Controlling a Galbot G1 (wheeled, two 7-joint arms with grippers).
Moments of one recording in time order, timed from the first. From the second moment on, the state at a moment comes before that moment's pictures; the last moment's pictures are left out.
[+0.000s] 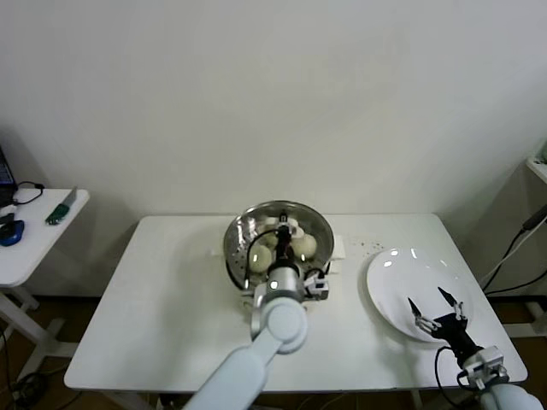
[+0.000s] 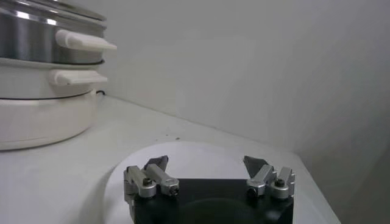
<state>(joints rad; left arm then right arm) 0.81 -1.49 0.20 -1.66 1.58 0.74 0.33 -1.41 1.13 0.76 1.54 0.21 0.16 -0.36</state>
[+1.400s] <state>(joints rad) 0.80 -1.49 0.20 -1.60 1.51 0.74 0.26 -1.43 1.15 0.78 1.53 0.20 0.18 -0.38</state>
